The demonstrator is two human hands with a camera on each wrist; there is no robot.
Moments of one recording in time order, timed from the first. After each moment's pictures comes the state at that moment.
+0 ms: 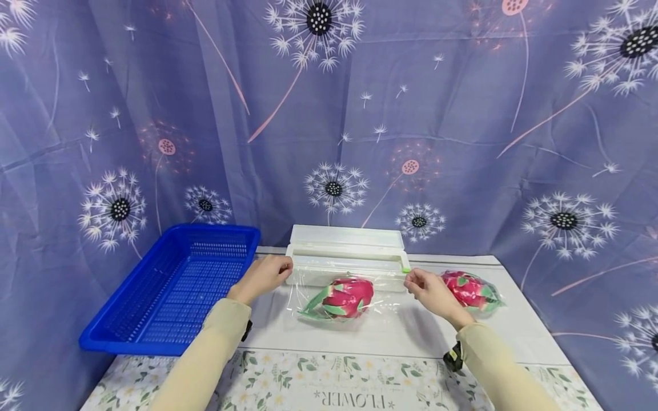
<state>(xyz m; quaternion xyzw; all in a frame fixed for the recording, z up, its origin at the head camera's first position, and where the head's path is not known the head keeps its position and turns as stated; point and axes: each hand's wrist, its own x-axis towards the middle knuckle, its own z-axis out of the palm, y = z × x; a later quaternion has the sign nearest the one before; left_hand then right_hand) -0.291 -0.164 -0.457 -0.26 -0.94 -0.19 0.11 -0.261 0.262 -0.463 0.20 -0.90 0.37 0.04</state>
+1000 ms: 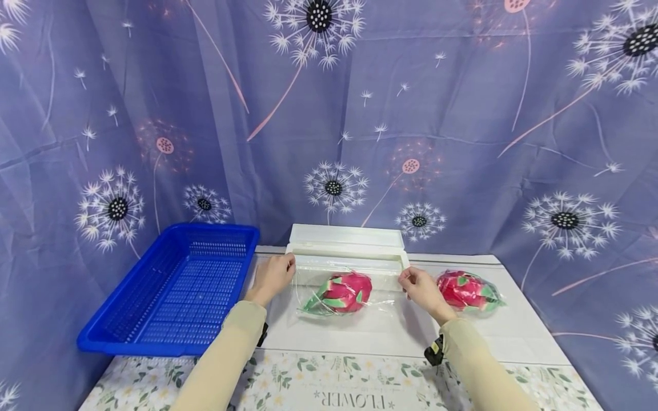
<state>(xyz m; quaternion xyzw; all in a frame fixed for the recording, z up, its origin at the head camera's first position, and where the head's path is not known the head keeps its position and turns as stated) -0.304 -0.140 -0.484 -0.15 -0.95 -0.20 0.18 -0.283 0.247 -0.486 0.10 -0.90 0.43 0.03</state>
